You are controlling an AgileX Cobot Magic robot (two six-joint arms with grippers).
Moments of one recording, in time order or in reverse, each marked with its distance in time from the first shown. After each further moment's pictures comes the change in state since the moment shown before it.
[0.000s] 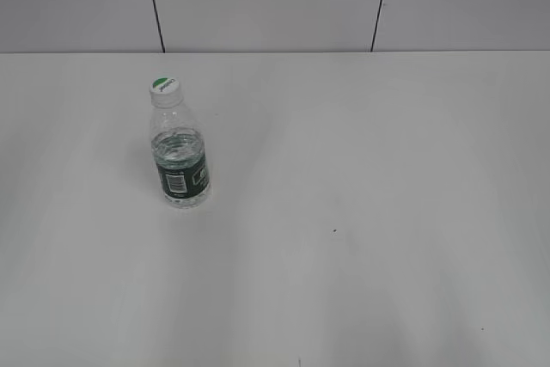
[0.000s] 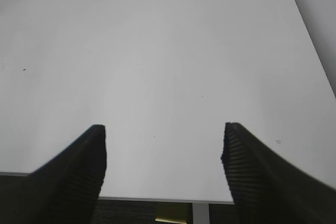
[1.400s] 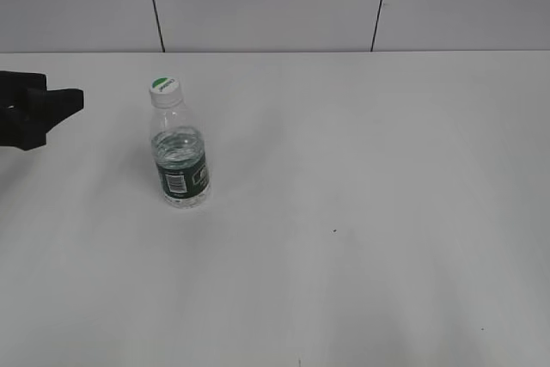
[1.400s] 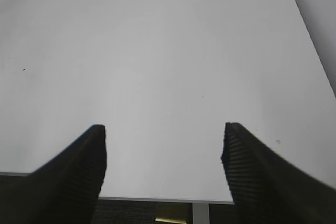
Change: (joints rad) left arm 0.164 0.884 0.010 0.921 -1.045 -0.577; right arm 0.000 0.000 0.000 0.000 0.000 0.000
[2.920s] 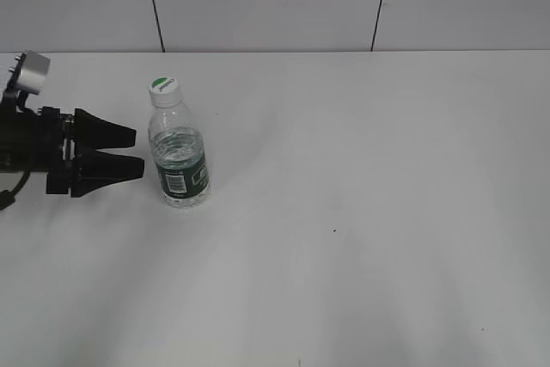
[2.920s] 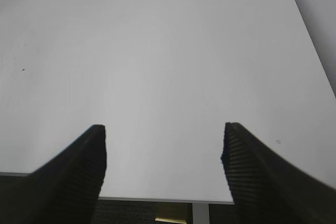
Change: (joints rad) left arm 0.029 0.520 -0.386 0.606 -0.393 -0.199; right arm 0.000 0.000 0.000 0.000 0.000 0.000
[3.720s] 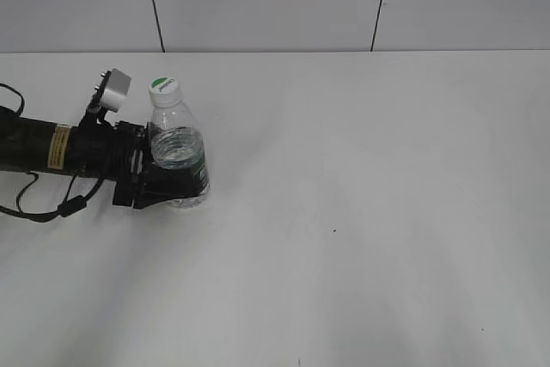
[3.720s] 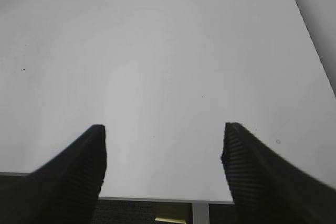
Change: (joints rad) left arm -0.182 0.195 -0.199 0.006 -0.004 -0.015; right arm 0.000 0.000 0.000 0.000 0.001 0.000
